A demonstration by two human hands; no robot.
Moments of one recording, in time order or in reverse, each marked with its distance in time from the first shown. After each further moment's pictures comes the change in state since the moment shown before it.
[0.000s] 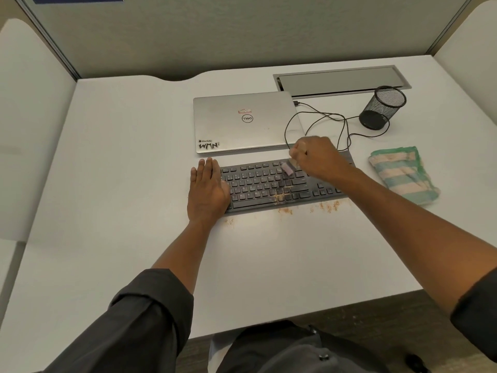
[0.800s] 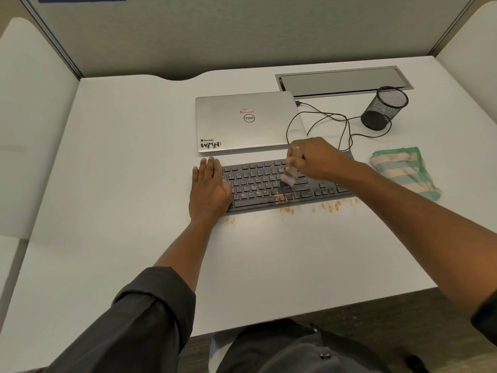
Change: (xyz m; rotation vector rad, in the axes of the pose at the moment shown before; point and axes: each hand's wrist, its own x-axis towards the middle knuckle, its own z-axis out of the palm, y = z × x) left_hand 0.000 -0.001 0.001 -0.006 0.003 0.002; right_hand -0.011 -0.015 -0.015 -0.065 -0.202 -0.137
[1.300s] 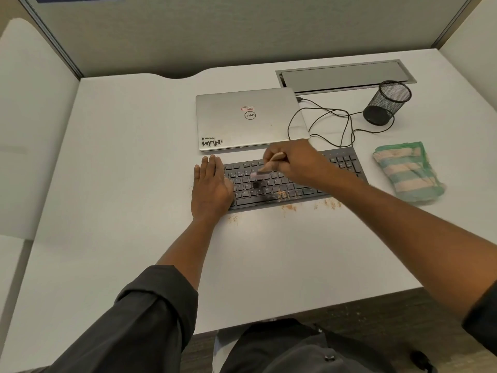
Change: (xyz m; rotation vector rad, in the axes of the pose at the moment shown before) left_hand 0.000 0.000 -0.001 0.021 -0.022 0.006; right_hand 0.001 -0.026 0.023 0.366 0.087 -0.094
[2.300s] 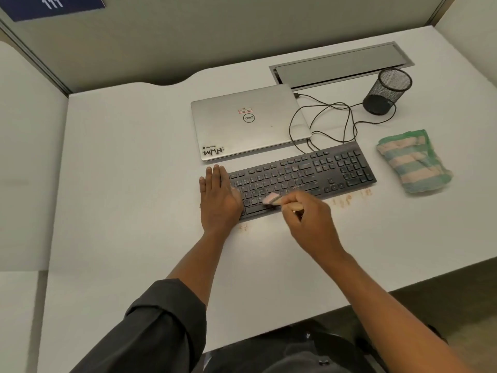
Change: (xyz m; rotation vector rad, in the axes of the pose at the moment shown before) left_hand 0.000 0.002 -0.007 -0.023 -0.035 -0.006; right_hand -0.075 -0.009 0.083 0.165 0.478 0.183
